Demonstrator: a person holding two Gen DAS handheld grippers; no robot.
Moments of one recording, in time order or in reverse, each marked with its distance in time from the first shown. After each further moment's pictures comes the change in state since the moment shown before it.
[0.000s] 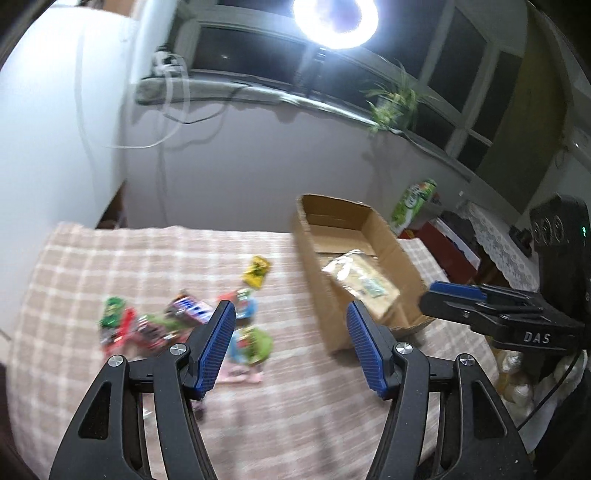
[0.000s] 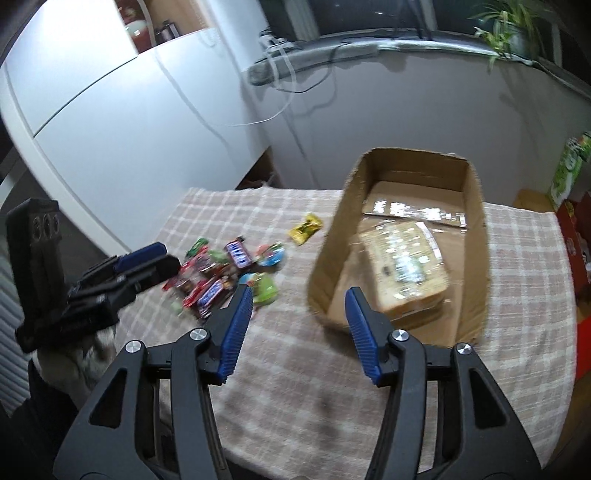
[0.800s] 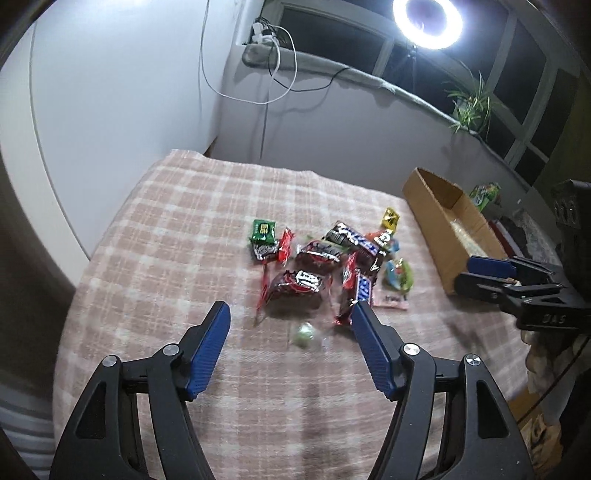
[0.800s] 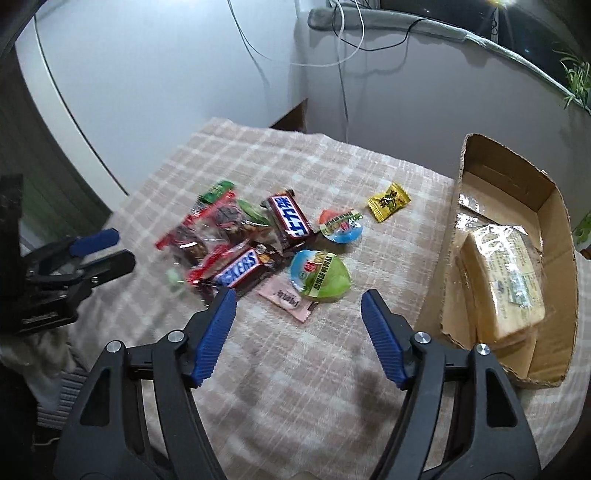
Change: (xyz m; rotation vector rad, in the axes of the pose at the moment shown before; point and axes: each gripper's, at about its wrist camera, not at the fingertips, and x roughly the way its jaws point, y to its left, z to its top) left arm -0.030 0.112 -0.067 -0.112 0.059 0.190; right arm 0.112 0.082 -0.010 -0.206 0.143 -0.082
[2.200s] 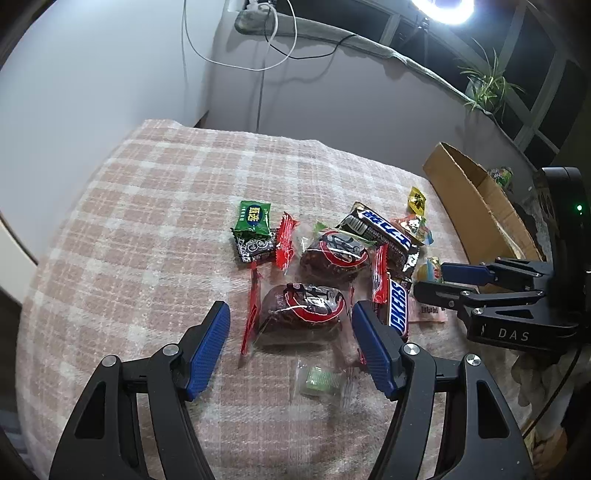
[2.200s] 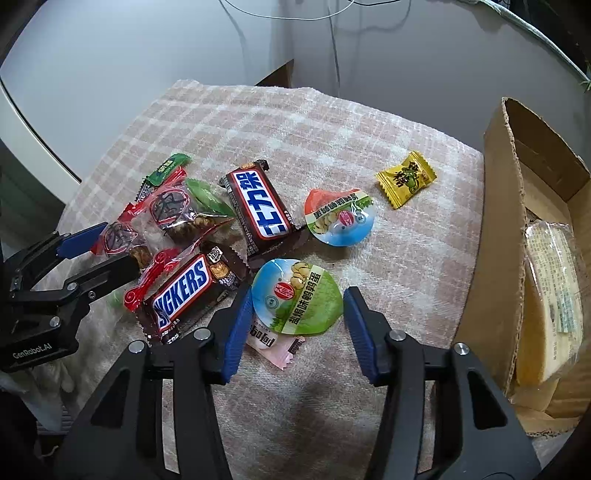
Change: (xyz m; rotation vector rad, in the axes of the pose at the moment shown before) left arm 0.071 0.005 0.008 0.007 0.081 -0.009; right arm 0.076 -0.011 0.017 0.026 0.128 -0.034
